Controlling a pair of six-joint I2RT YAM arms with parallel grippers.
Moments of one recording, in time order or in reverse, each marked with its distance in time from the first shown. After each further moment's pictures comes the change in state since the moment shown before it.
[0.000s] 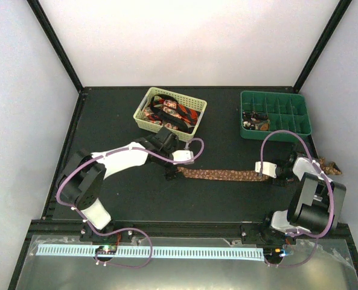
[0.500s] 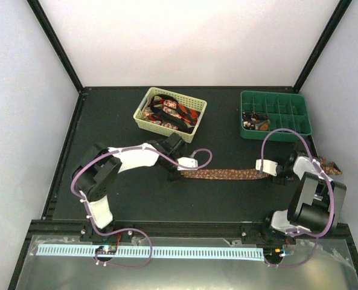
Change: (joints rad) left arm -0.072 0.127 0.034 -0.011 -0.137 0.074; right arm 0.002 0.006 0.009 0.033 0.002 0.032
